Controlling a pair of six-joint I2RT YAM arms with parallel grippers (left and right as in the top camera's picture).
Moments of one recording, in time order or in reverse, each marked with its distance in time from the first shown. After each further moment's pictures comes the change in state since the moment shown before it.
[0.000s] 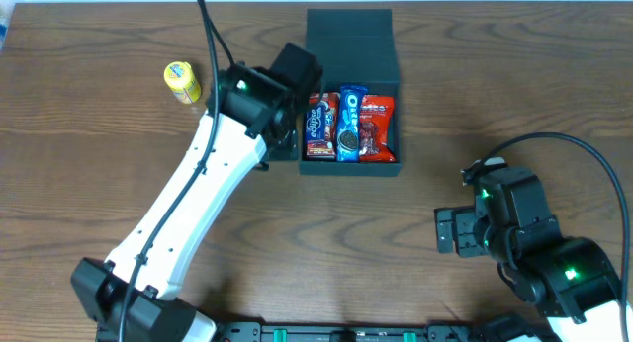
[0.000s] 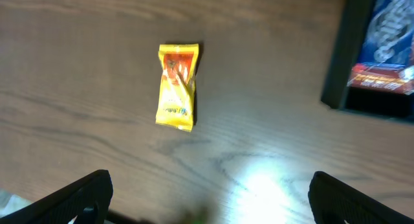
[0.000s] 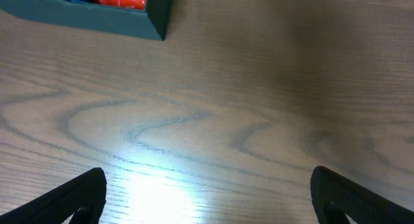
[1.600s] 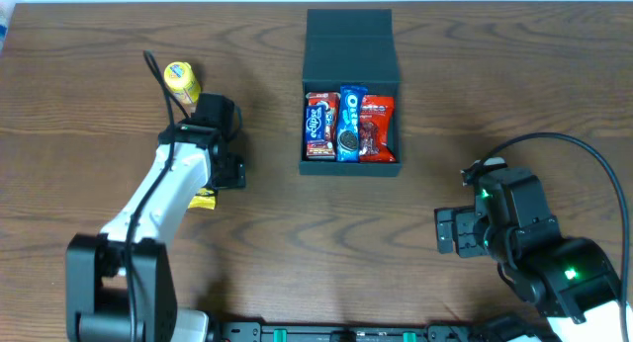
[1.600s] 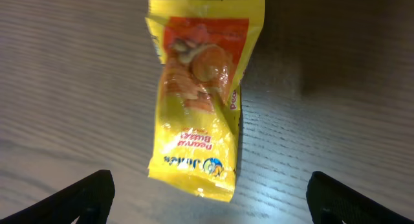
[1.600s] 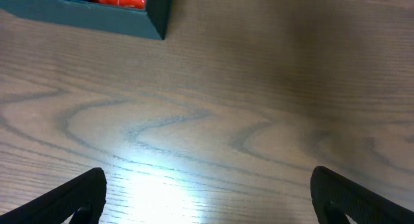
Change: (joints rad) left arm 0.396 -0.018 -0.665 0.667 0.132 0.369; right arm 0.000 0.000 -0.001 0.000 0.000 0.000
